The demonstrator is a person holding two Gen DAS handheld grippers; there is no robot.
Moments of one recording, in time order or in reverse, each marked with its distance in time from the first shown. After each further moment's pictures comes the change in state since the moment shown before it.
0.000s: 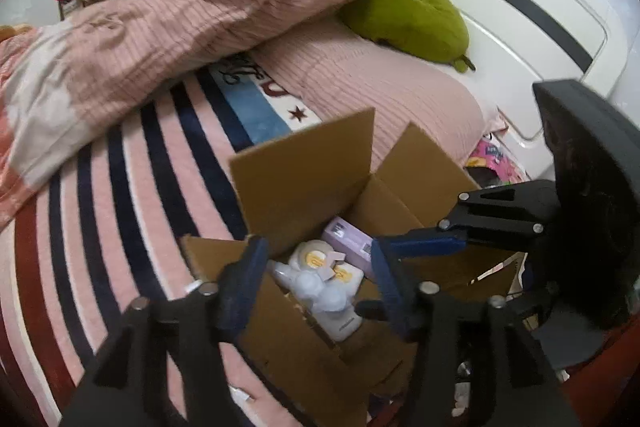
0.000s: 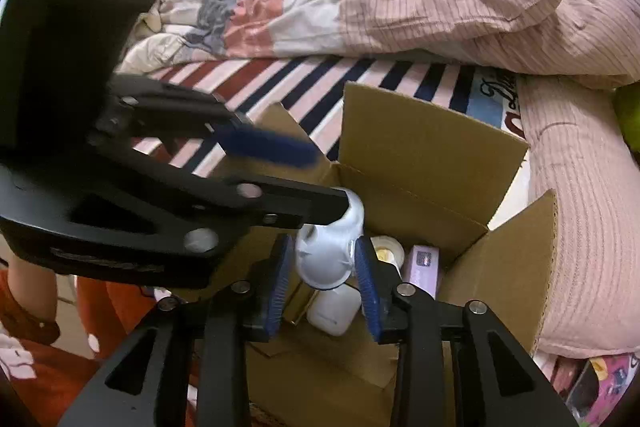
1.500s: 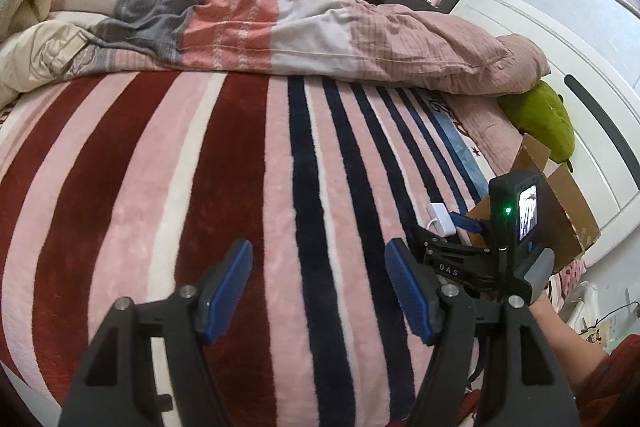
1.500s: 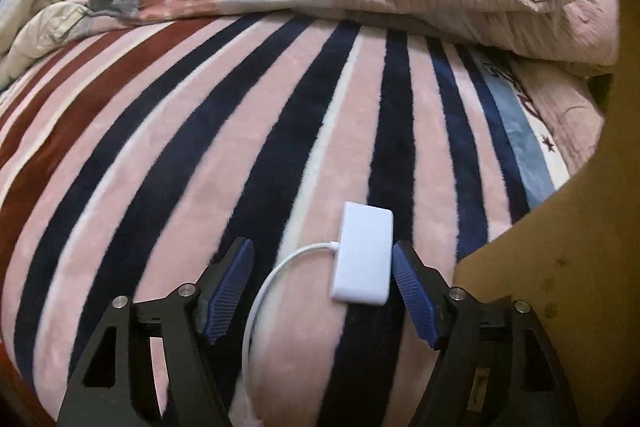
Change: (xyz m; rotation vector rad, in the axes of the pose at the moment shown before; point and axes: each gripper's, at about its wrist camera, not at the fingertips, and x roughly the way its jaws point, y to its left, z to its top) left arm -0.118 0.208 -0.211 -0.447 -0.214 0.247; right arm 0.202 0.097 0.019 0.119 -0.023 -0.389
